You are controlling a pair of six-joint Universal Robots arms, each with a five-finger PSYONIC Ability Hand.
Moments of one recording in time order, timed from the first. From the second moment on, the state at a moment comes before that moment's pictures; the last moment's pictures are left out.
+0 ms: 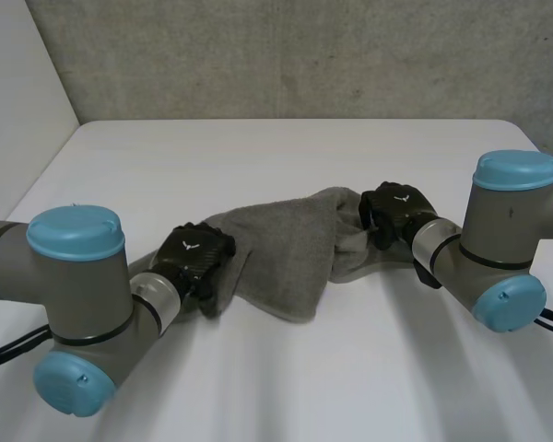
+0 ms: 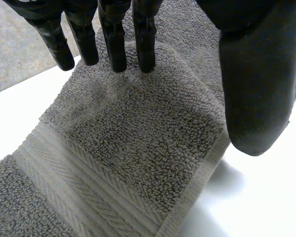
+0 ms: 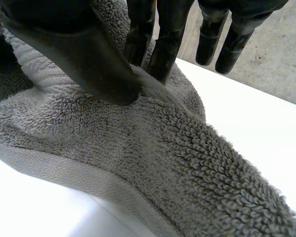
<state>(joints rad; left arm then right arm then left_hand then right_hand) 4.21 -2.07 -1.63 3.29 -1.50 3.32 1.94 -0.88 1.27 -0.05 1.37 3.01 0.43 0.38 0.22 0.23 0.17 1.32 1.29 0.21 0.23 1.15</state>
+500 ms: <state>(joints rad) 4.19 -2.15 -1.57 3.36 -1.60 3.32 1.94 -0.87 1.26 -0.04 1.36 3.02 0.57 0.58 0.22 0.23 0.41 1.32 1.29 0.21 0.23 1.15</state>
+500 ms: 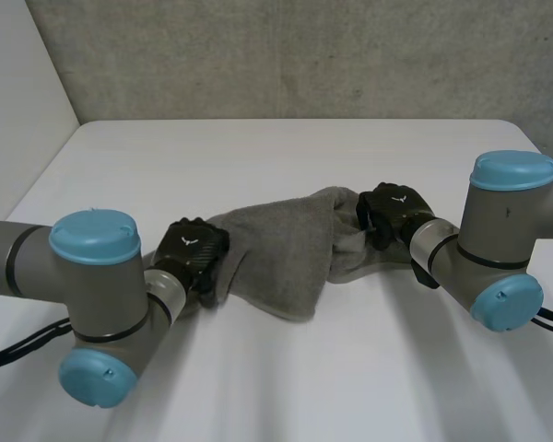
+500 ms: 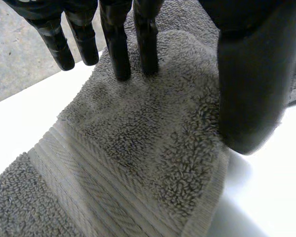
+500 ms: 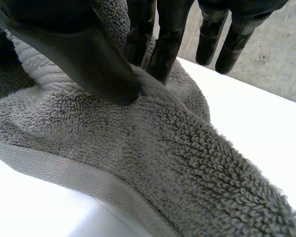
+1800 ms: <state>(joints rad) 4.24 -1.82 -1.66 3.22 -1.53 3.24 1.98 -1.18 1.60 -0.09 1.30 3.12 1.31 1.28 0.22 0.23 1.14 0.24 0.25 0.21 0.23 0.06</state>
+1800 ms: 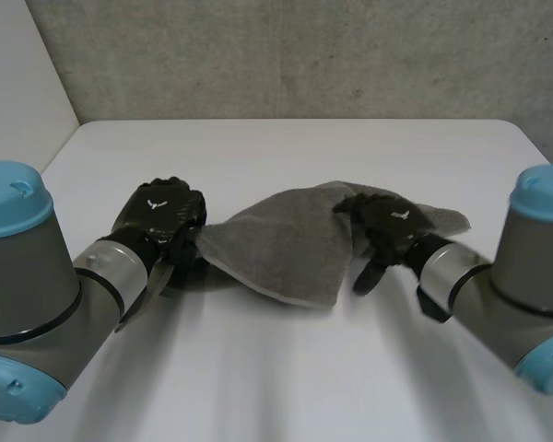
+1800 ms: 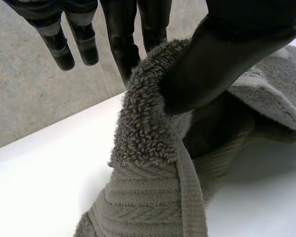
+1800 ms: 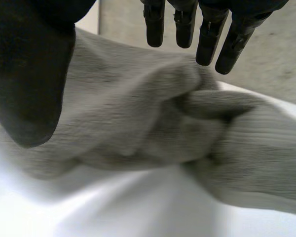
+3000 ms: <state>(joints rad) 4.40 -1.72 -1.45 3.49 -1.36 3.12 2.02 -1.10 0.97 -0.03 1.07 2.96 1.31 1.28 0.22 0.23 1.15 1.32 1.29 0.21 0.23 1.15</state>
